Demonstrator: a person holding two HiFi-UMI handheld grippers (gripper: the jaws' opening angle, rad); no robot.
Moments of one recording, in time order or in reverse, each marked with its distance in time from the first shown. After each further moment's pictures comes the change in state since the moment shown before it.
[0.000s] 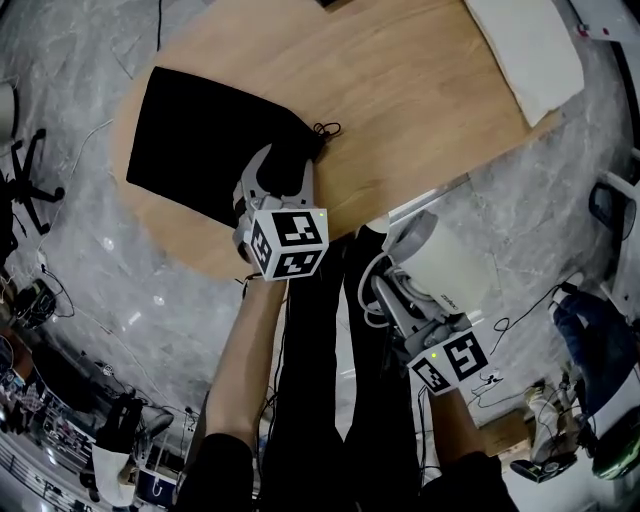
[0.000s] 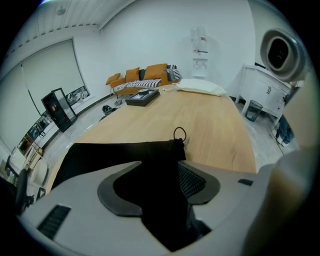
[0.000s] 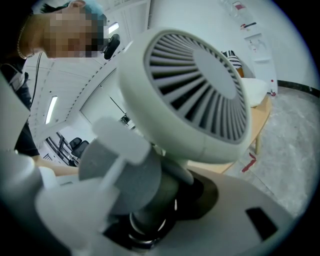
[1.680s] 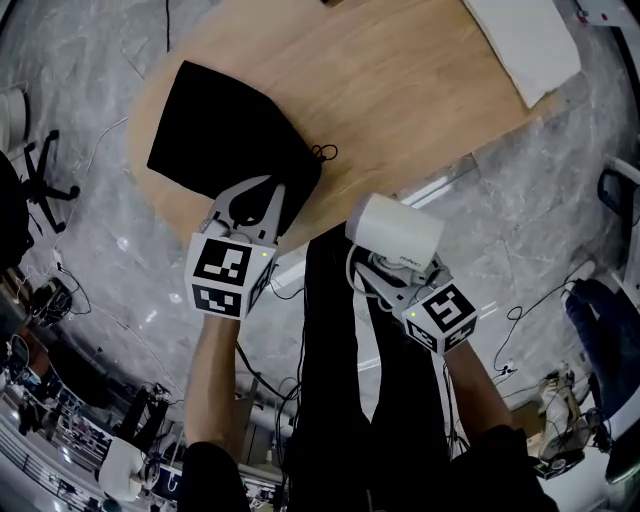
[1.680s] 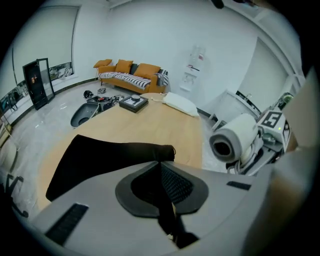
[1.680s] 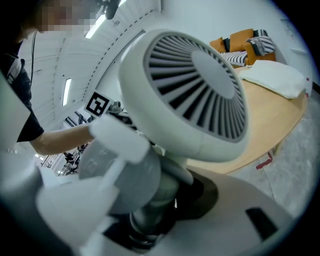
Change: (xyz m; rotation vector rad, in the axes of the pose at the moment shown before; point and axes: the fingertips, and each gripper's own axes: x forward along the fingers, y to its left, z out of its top) left arm -0.109 0.015 0.016 -0.115 0.018 -0.345; right arm 0.023 0.032 -0.048 -0.124 0.293 0.180
